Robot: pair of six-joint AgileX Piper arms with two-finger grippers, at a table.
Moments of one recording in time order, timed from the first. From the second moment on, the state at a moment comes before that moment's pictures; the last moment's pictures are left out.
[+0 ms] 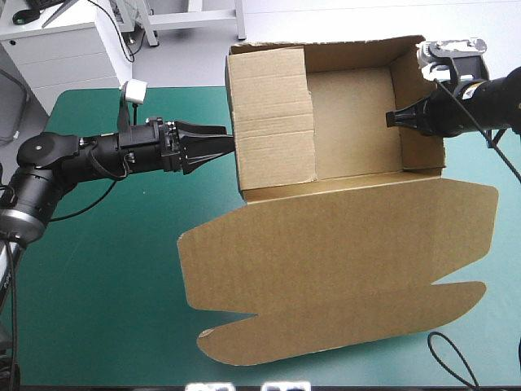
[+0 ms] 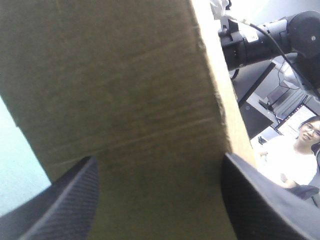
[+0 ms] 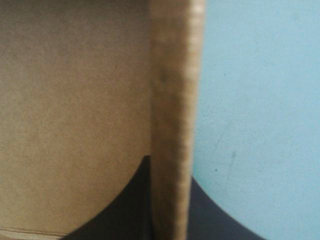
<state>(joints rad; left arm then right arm) -0.07 1.39 -1.29 -1.52 1.21 0.98 0.07 1.46 -1.82 0.25 1.25 -0.15</state>
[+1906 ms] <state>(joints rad) -0.63 1.65 -1.88 0.19 1.04 -0.24 0.18 1.57 -1.82 0.11 1.24 0.04</state>
